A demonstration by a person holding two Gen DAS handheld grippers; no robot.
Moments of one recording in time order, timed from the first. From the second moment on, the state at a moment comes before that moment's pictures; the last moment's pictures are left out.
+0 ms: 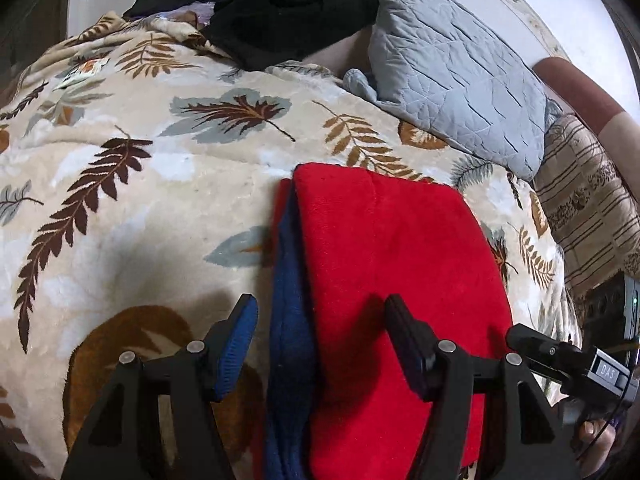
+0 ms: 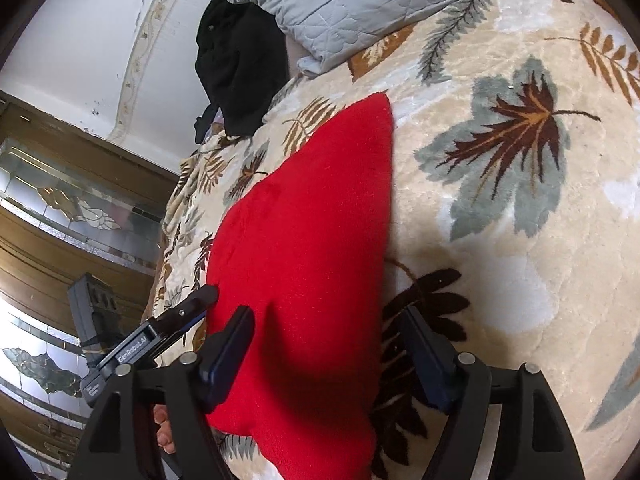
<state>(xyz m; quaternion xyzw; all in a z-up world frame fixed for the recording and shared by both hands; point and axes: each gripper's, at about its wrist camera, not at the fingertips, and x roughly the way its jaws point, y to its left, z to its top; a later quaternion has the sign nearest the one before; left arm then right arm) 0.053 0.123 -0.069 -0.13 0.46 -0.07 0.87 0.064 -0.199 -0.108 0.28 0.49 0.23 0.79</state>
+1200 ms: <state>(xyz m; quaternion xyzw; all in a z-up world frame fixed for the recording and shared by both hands) 0.056 0.126 -0.116 -0.21 0.50 -0.17 0.82 0.092 -0.181 -0.149 0.32 0.51 0.27 0.75</state>
